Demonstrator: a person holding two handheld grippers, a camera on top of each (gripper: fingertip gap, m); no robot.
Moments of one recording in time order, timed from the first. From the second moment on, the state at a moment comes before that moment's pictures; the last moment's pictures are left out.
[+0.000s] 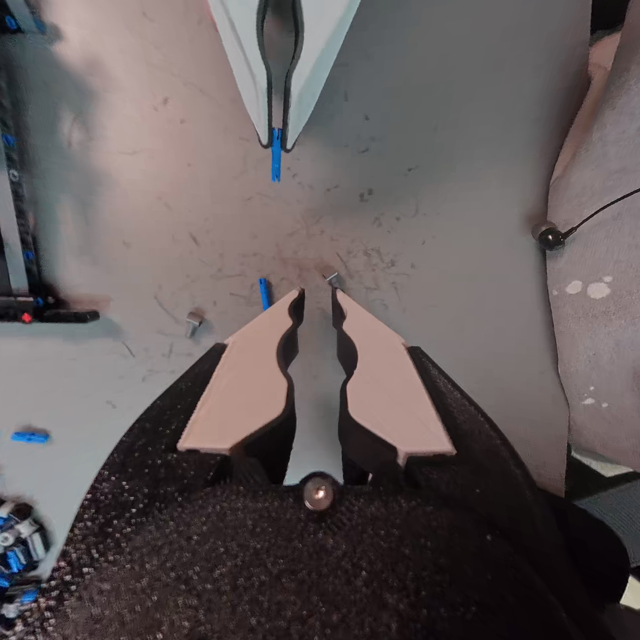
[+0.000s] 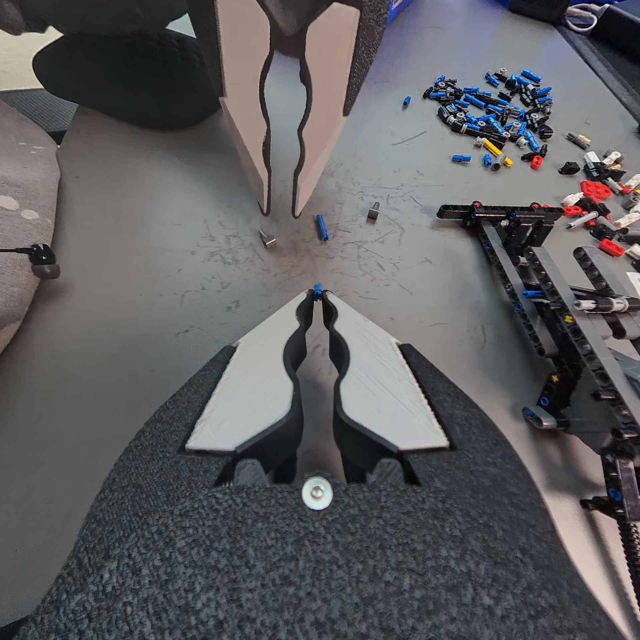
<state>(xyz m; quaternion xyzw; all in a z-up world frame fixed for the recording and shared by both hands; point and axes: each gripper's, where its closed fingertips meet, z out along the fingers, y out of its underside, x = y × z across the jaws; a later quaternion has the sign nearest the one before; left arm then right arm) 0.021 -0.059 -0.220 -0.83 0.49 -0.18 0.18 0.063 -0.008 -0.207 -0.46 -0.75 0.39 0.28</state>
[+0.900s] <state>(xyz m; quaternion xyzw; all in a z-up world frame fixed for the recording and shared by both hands) 0.044 -0.063 -0.226 -0.87 0.36 -0.19 0.26 0.075 -0.007 -0.232 -0.44 -0.82 0.25 0.28</state>
